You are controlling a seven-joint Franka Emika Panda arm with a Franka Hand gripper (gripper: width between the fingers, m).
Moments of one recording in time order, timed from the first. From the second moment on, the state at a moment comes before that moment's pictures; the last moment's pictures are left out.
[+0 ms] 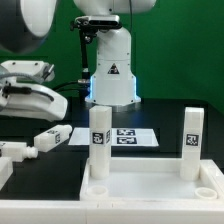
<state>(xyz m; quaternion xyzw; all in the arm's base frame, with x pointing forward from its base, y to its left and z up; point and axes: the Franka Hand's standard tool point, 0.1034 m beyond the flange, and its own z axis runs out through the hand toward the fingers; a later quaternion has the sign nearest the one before) 0.474 -0.177 0.087 -0.87 0.17 0.45 0.12</state>
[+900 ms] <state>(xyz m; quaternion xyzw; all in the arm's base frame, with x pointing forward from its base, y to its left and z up) 0.438 -0.177 0.063 -0.84 0.21 0.48 0.15</state>
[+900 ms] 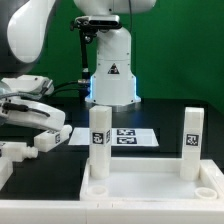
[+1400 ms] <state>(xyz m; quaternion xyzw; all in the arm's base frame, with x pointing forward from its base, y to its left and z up) 0.430 -0.167 0.049 -0.84 0.21 0.48 0.14</state>
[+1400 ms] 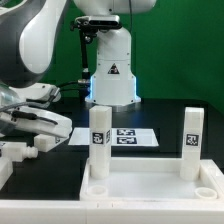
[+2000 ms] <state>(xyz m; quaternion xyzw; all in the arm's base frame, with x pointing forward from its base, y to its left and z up) 0.418 -0.166 0.037 -0.82 0.24 0.50 0.14</state>
